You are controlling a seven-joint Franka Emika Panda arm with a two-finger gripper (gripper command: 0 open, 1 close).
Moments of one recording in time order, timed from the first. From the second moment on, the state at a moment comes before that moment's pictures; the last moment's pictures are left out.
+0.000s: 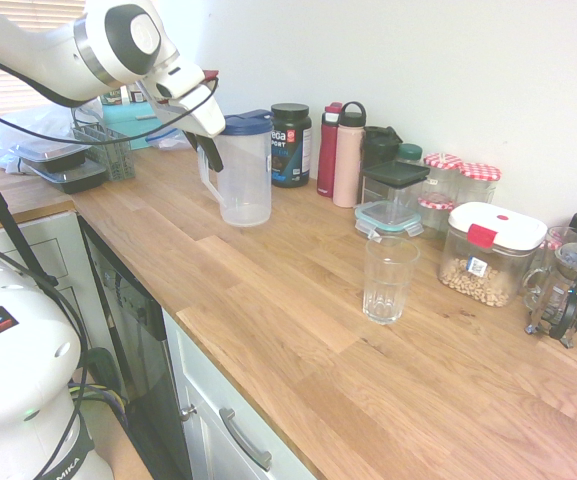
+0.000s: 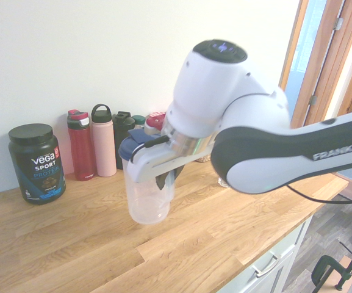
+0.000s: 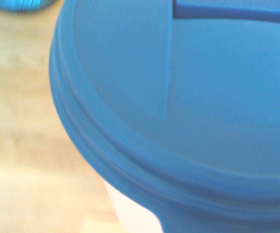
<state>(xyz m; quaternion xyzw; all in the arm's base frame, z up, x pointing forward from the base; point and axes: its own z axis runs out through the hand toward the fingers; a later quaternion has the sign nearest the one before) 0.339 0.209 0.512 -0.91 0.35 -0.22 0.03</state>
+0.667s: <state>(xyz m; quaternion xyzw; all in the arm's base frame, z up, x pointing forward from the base) 0.289 -0.026 0.549 -0.98 0.17 -0.12 0.01</state>
